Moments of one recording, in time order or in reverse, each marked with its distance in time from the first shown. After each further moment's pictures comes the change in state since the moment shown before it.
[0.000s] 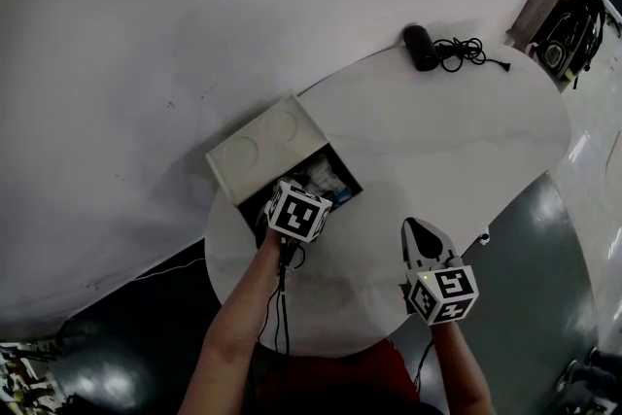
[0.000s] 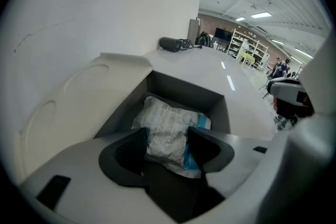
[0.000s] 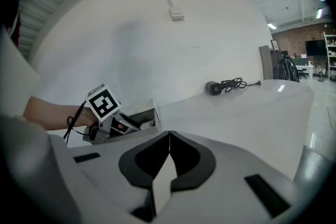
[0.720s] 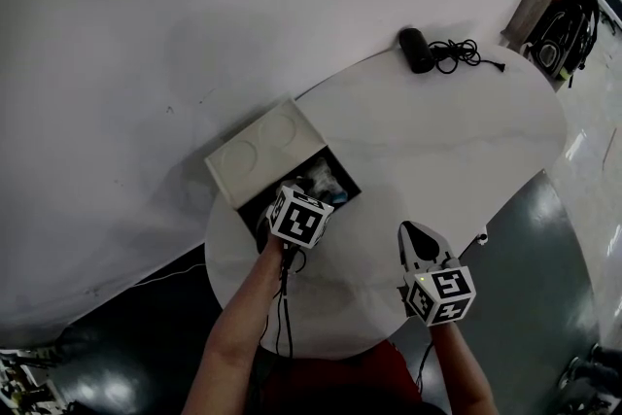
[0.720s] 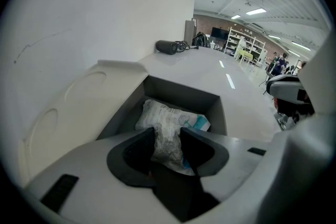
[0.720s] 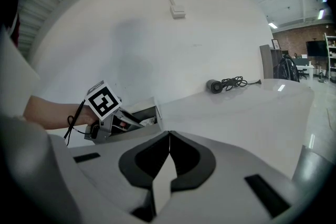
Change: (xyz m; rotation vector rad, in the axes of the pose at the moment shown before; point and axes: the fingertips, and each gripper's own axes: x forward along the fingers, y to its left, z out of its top) left arm -0.002 -0.003 0.005 0.050 -0.028 0.012; right arm 0.000 0.006 -0.006 -0.004 0.020 0.000
